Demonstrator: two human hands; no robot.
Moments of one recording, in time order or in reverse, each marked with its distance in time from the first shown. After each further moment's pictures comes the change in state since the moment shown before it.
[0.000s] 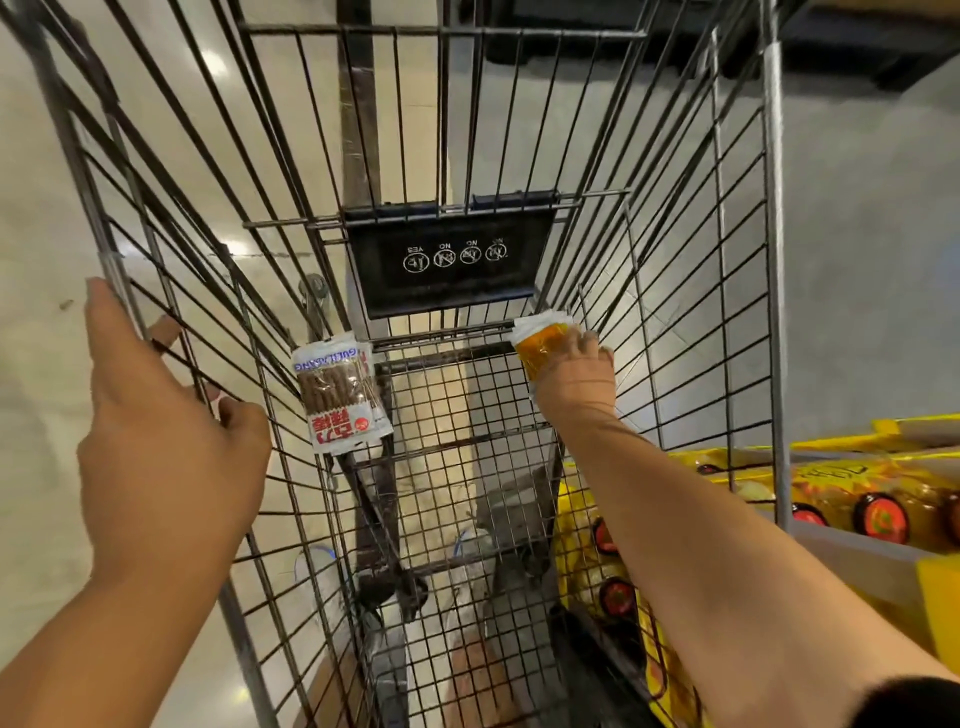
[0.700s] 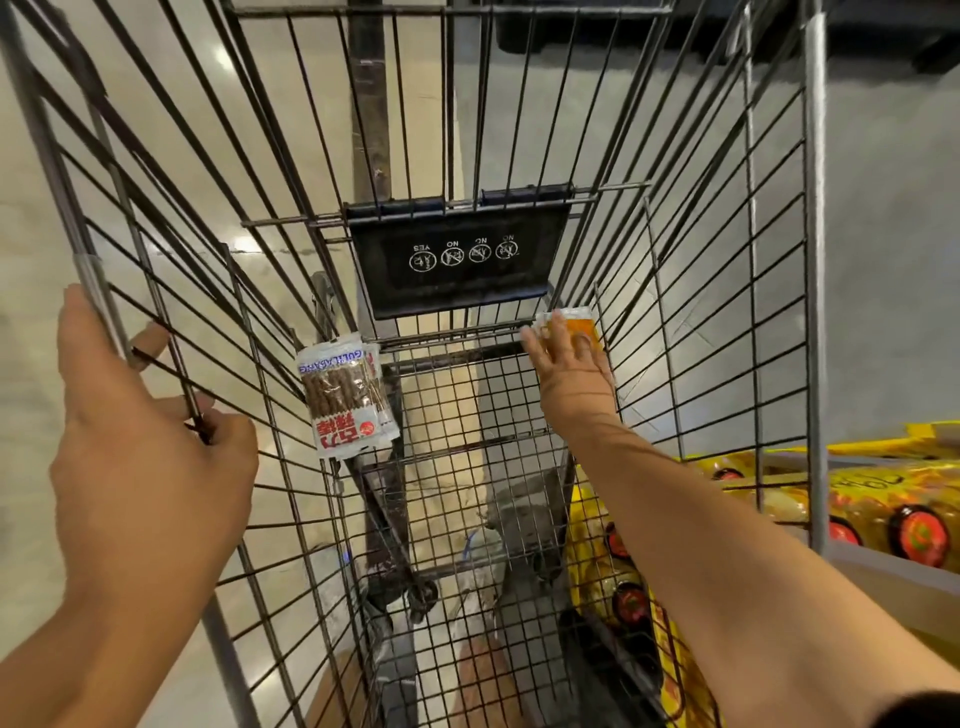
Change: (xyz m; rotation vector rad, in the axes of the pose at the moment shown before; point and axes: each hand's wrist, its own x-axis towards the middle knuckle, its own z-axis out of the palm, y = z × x) left_hand -0.001 -0.009 0.010 -0.190 0.099 -0.108; right_hand 0.004 -0.002 0.009 -0.038 -0.044 -0.238
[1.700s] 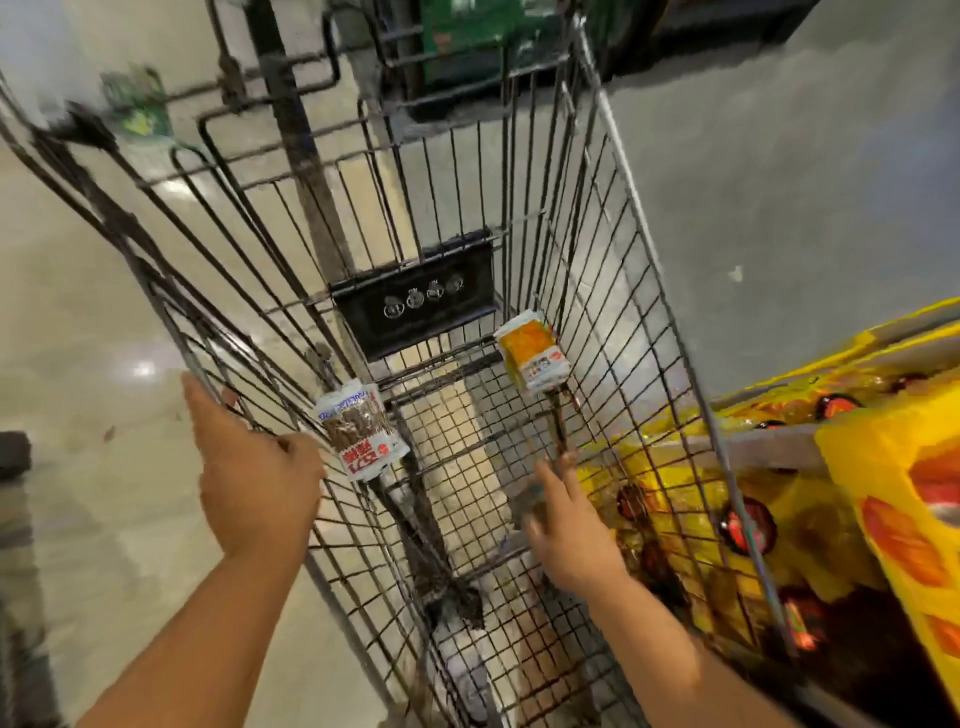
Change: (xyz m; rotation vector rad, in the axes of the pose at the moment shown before) left_hand -0.034 0.082 -0.048 0.022 -0.113 0.197; right_hand -0.229 -0.062 0.005 0.816 -0.061 0.265
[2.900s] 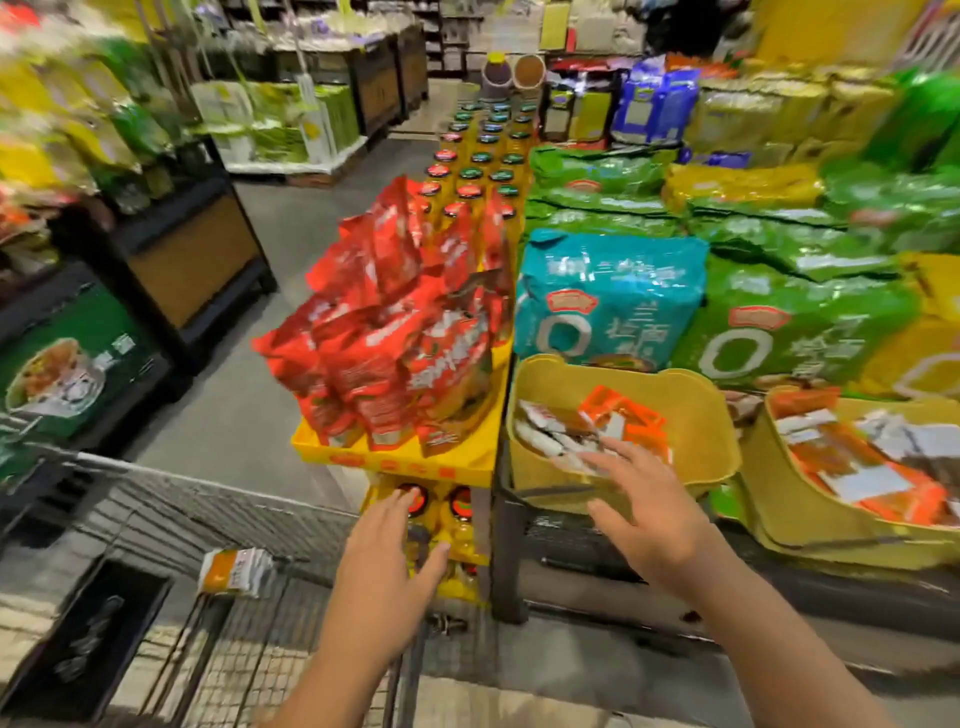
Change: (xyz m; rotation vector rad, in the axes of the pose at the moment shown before) left_hand -0.411 0.118 -0.118 0.165 -0.962 1.494; right_hand -0.566 0.154 -0.075 0.334 0.936 0.449
